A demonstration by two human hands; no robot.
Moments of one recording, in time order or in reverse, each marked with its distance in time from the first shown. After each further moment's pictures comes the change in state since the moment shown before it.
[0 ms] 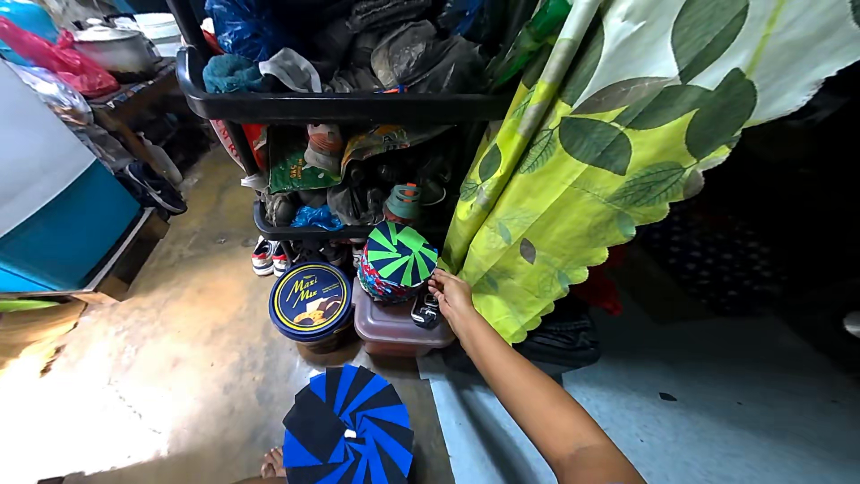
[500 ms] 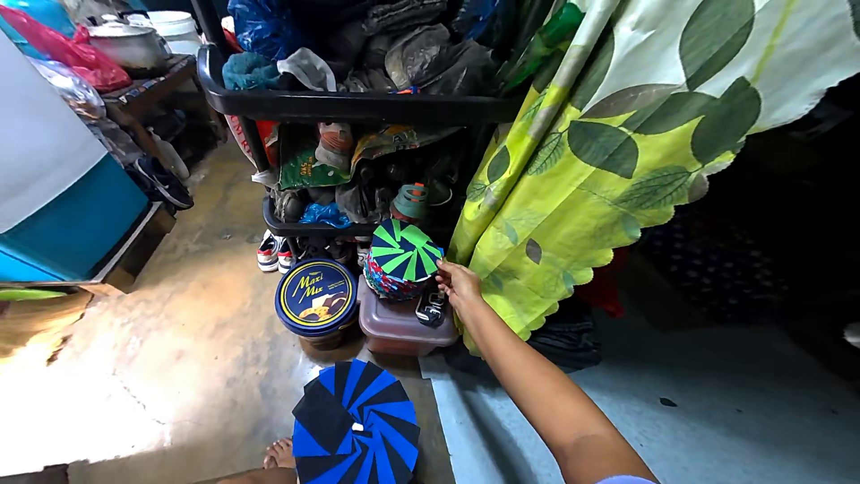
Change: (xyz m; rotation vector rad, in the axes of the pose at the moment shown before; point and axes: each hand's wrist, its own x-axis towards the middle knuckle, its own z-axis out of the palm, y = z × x) left_hand 0.004 -0.001 -0.011 -0.012 -0.051 0.029; right_hand -0.003 -0.016 0.003 -0.106 0.014 -0.027
